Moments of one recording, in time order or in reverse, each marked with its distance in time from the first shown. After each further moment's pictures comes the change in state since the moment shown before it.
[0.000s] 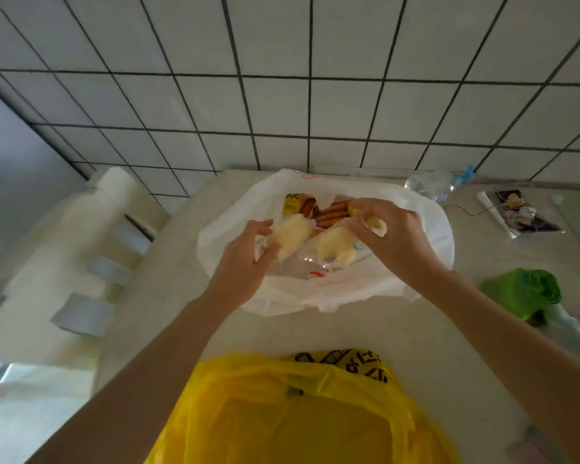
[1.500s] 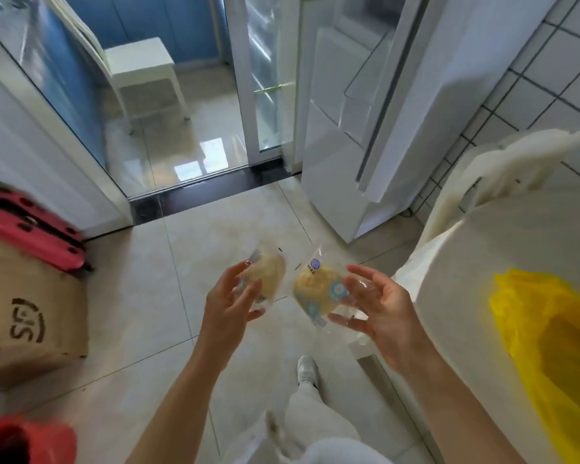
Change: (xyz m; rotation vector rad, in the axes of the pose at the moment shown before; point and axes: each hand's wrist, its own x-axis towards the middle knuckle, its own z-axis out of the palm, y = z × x) left_hand -0.806 -0.108 -0.197 -0.723 1.134 -0.741; right_hand -0.550 -0.439 0.263 0.745 -1.065 0.388
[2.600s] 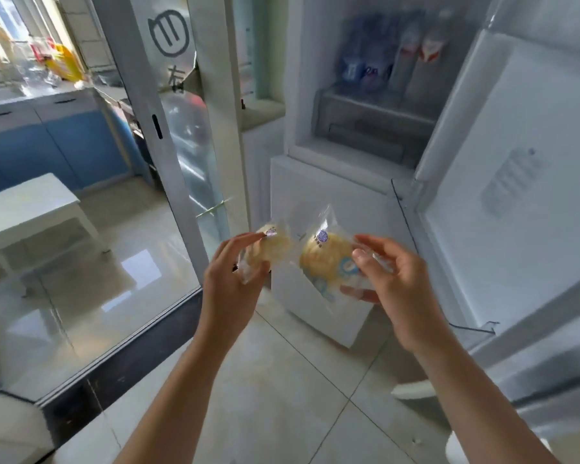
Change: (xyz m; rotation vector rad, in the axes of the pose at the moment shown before) left_hand 0.482 0.222 -0.003 0.264 -0.200 0.778; right_hand 0.334 -0.236 0.186 -0.122 0.455 -0.482
